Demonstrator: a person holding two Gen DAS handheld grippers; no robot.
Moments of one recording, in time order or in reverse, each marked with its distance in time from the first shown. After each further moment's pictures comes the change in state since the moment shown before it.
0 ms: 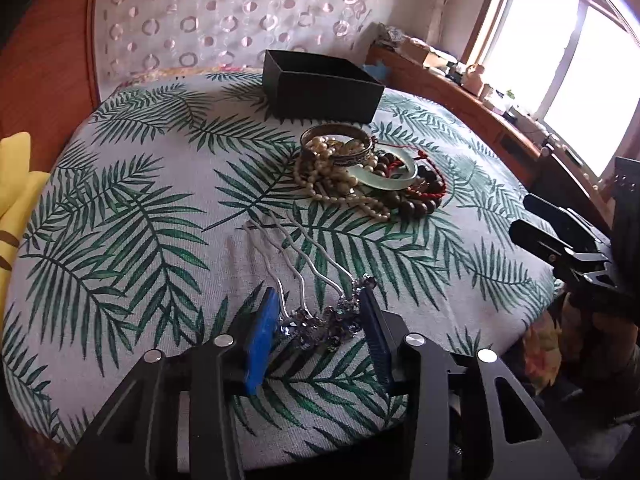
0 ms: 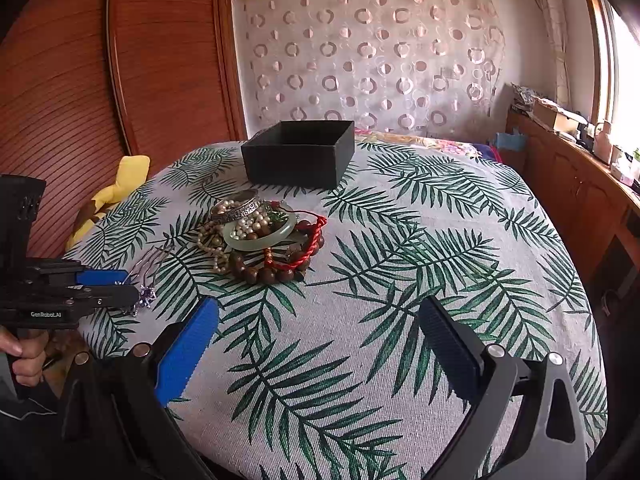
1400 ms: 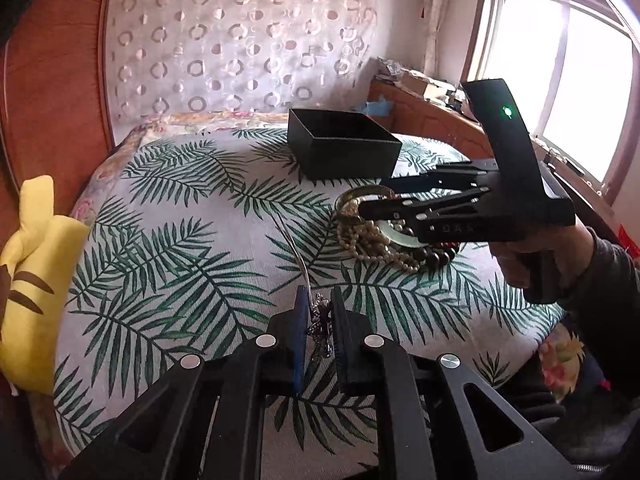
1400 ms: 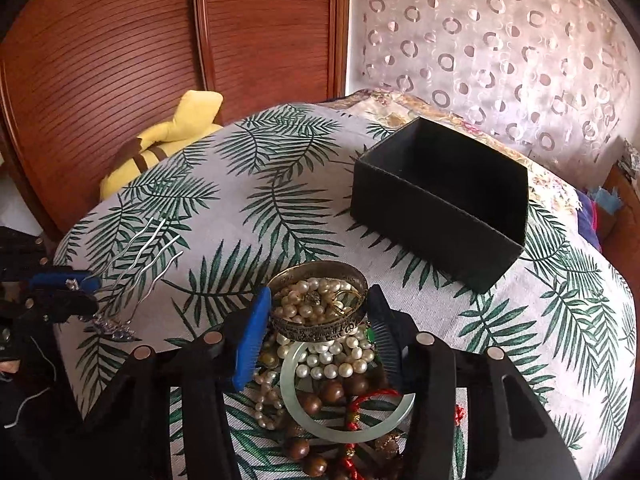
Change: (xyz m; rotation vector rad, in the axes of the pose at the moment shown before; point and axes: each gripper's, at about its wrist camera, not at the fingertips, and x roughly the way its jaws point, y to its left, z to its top) left arm -0.034 0.029 0.016 0.055 -0.148 0.048; right arm 0.123 0.068 0.095 -0.335 0.187 0.247
